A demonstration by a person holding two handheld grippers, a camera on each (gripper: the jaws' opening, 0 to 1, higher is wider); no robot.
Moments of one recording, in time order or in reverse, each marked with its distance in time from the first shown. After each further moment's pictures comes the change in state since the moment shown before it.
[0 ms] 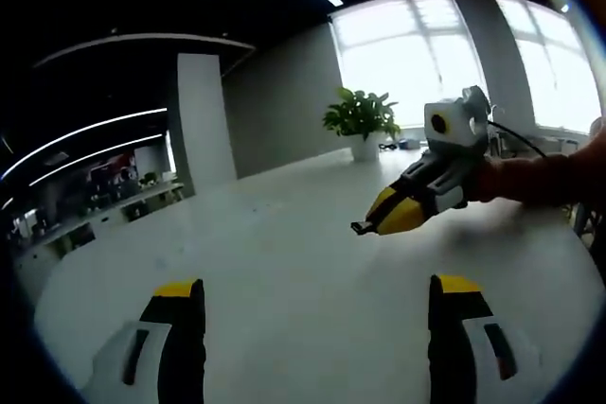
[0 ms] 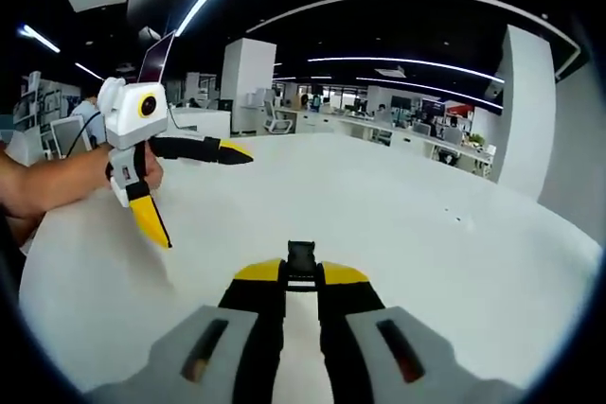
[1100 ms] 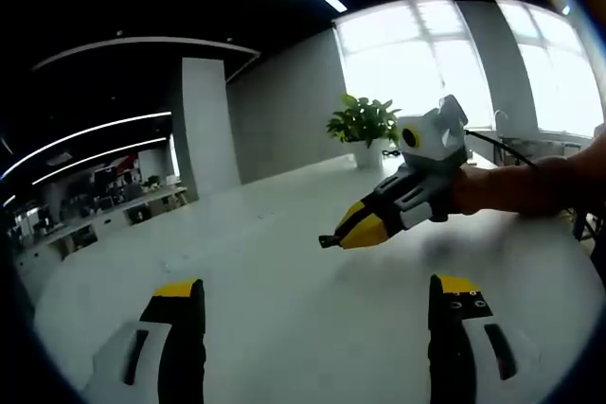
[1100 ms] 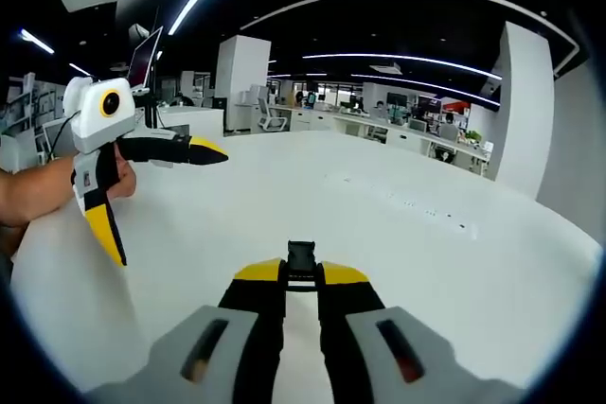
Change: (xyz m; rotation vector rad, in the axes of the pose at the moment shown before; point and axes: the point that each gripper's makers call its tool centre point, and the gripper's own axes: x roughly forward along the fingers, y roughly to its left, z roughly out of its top) left arm 0.000 0.001 0.006 0.002 -0.024 -0.002; right arm 0.024 -0.009 0.009 0.007 0.009 -0.014
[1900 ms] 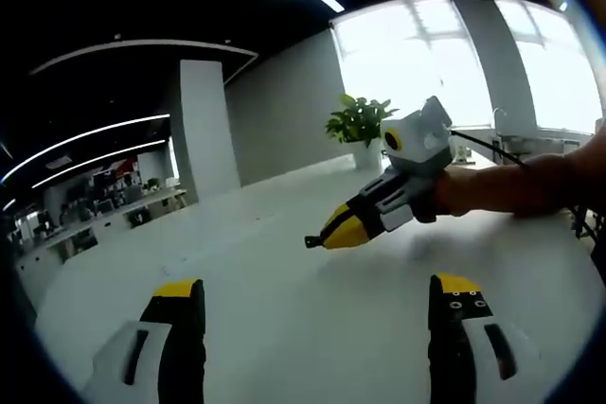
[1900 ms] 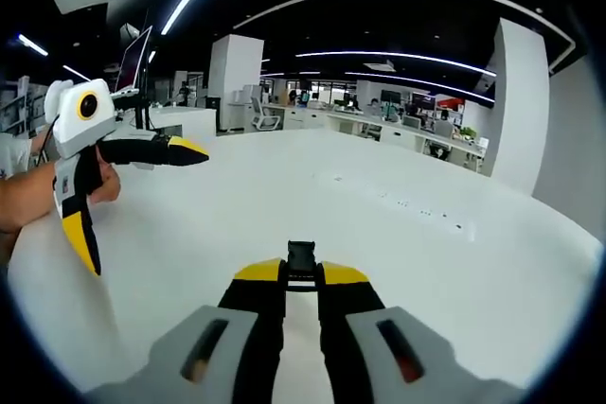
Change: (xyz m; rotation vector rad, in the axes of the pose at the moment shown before) left arm 0.004 -0.001 0.000 0.008 -0.003 -0.006; right arm 0.021 -0.024 -0.002 0.017 0.010 -0.023
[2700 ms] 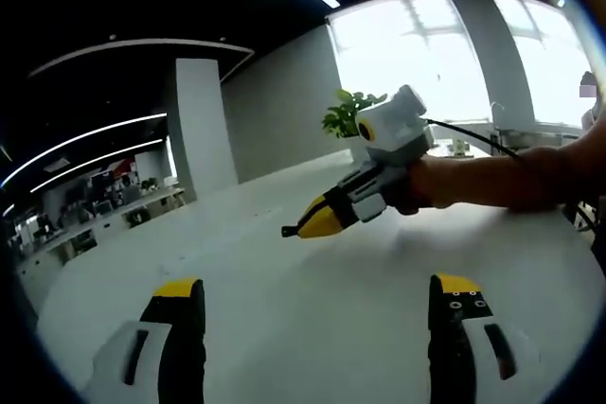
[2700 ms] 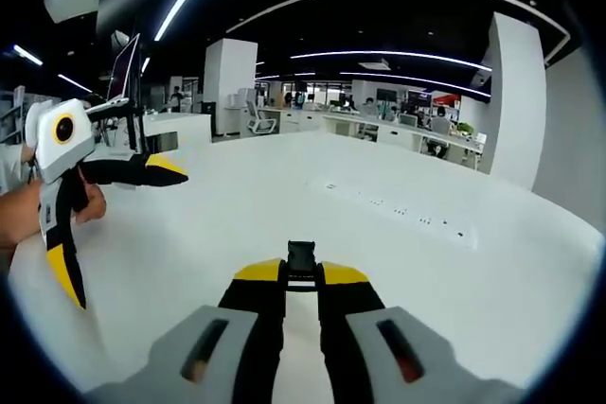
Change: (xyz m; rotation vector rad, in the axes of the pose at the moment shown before) left arm 0.000 -0.001 -0.004 0.018 0.019 -0.005; right arm 0.021 -0.013 0.015 0.034 -0.009 -0.010
